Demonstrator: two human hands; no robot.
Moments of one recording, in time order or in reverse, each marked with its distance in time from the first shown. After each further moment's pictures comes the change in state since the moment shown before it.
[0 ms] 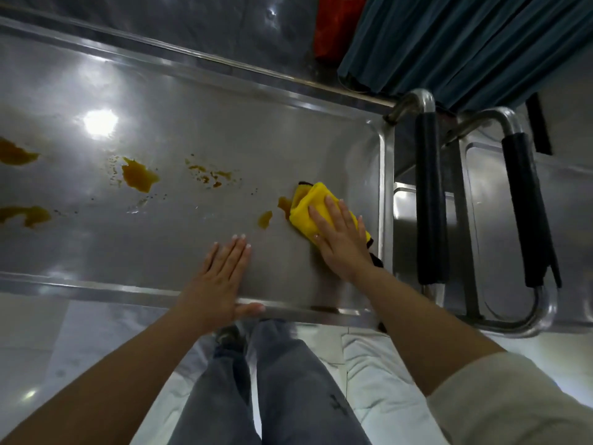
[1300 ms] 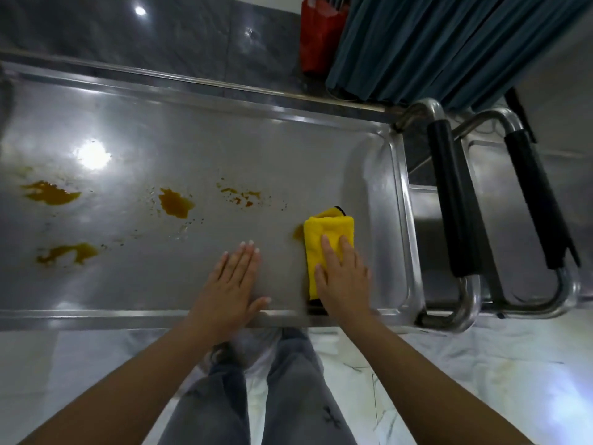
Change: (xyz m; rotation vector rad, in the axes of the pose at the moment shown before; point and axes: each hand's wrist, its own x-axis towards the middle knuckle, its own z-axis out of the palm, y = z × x) left_hand -0.012 -0.059 -0.020 0.010 0.140 0.082; right_hand -0.035 -0.115 0.011 0.036 0.112 0.363
